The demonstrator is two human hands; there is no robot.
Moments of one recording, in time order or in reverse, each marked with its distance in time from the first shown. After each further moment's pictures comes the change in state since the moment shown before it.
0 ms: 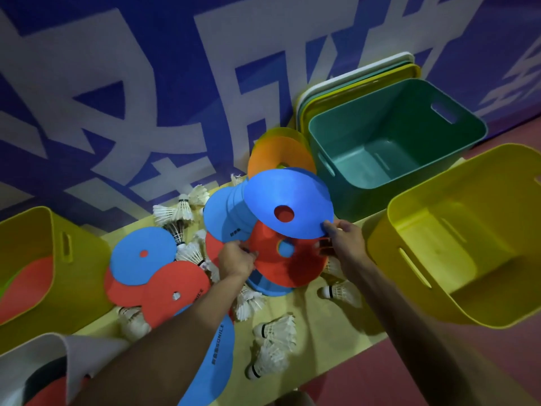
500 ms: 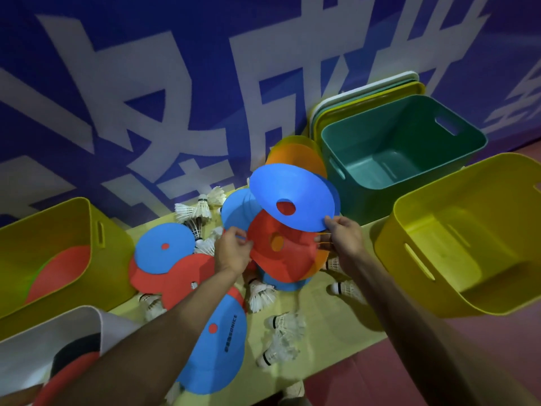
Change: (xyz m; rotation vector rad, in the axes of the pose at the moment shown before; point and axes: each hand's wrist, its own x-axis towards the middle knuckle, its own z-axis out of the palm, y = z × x) left_hand -0.028 0.003 -0.053 0.025 0.097 0.233; right_hand -0.028 -0.008 0.020 0.049 -0.071 -0.032
